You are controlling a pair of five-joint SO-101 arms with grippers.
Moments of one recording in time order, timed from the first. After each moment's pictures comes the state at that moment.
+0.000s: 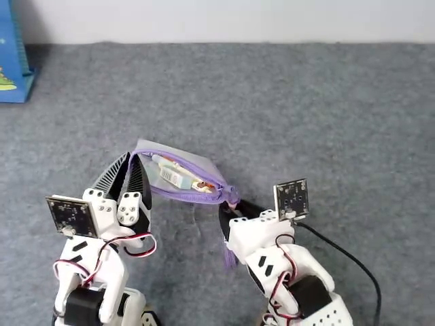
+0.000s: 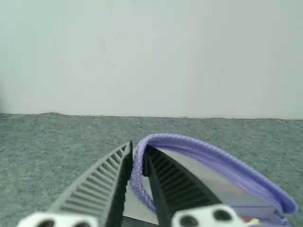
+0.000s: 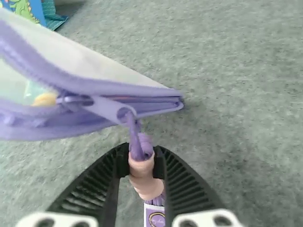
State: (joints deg) left arm 6.7 -103.5 77.2 45.6 12.9; right arm -31.6 -101.7 88.4 50.2 -22.1
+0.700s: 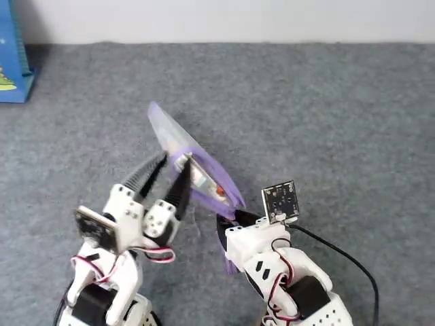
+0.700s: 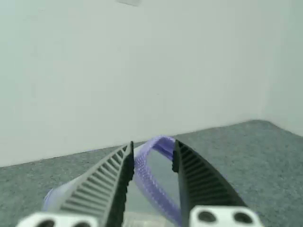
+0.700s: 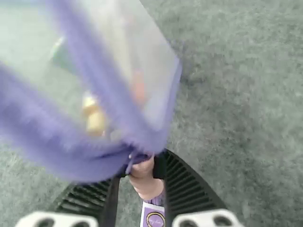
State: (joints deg) left arm 23.3 -103.5 81.3 33.4 6.6; right arm -34.6 -101.7 88.4 55.9 -20.3
